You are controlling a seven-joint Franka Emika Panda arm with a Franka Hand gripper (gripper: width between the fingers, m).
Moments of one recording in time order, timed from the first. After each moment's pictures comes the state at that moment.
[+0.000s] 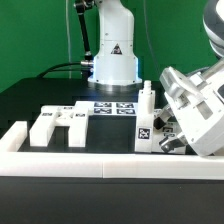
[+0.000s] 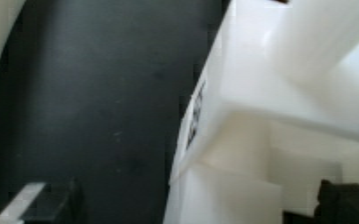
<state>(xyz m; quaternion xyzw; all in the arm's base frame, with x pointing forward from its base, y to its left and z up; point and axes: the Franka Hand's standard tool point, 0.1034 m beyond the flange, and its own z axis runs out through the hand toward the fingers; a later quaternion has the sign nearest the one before) 0.571 0.055 0.024 0.61 0.68 -0.33 0.23</state>
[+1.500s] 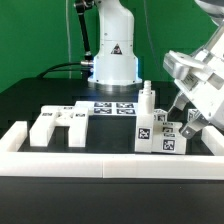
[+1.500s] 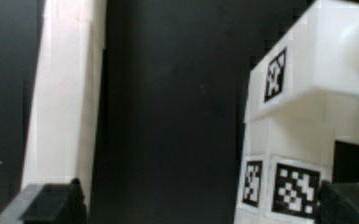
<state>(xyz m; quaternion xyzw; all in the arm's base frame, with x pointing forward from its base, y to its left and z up) 0.614 0.071 0.066 0.66 0.71 -0.19 0.15</state>
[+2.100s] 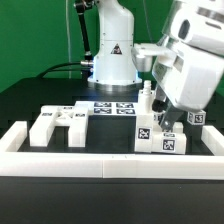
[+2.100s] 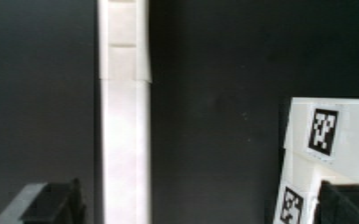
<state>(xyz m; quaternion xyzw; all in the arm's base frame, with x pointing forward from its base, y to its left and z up) 0.634 0.039 0.090 0.70 0.69 -0.12 0.09</state>
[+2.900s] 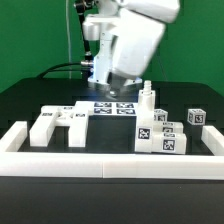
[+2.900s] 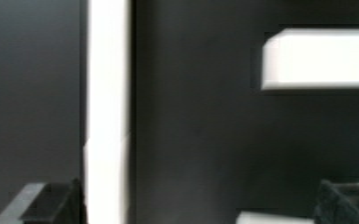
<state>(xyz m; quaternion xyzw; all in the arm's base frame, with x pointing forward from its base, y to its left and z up) 0.604 -0.071 0.128 0.70 0.70 -0.13 0.08</state>
